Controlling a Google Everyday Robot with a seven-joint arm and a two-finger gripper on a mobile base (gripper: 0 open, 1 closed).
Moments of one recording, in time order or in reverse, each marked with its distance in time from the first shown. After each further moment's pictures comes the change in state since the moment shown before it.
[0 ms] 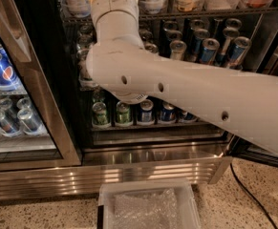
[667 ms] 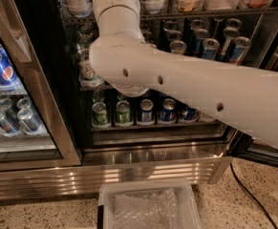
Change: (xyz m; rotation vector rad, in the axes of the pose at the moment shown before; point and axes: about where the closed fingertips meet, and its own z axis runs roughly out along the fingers) arm 0.002 -0.007 0.017 0.012 -0.014 -0.009
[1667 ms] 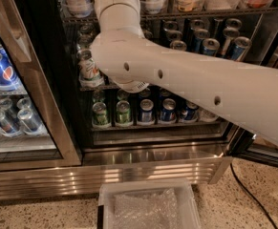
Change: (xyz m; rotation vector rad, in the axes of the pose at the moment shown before) arm 0.008 0.001 0.012 -0.008 0.017 0.000
